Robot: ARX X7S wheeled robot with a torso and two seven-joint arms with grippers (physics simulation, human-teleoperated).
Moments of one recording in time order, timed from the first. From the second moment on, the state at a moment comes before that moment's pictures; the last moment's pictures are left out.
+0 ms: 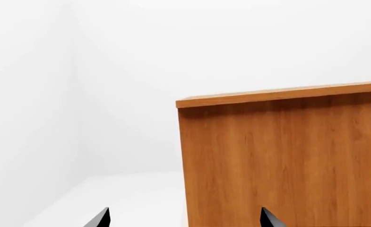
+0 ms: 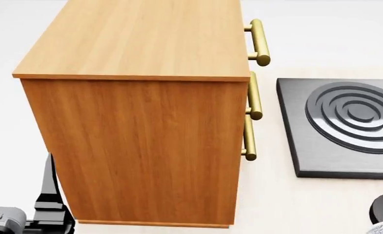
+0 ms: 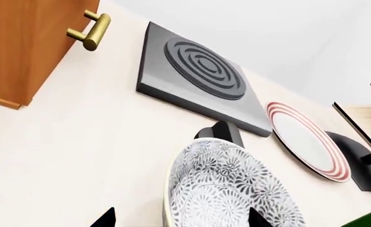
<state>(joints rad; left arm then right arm) -0.11 -0.30 0.24 0.69 -0.17 -0.49 -0.40 -0.36 0.86 0.03 -0.93 0.70 0.86 0.75</state>
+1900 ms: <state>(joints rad) -0.11 -0.32 0.26 0.69 -0.19 -0.48 -0.44 -0.32 0.83 -0.06 -0.75 0.61 0.75 0.69</state>
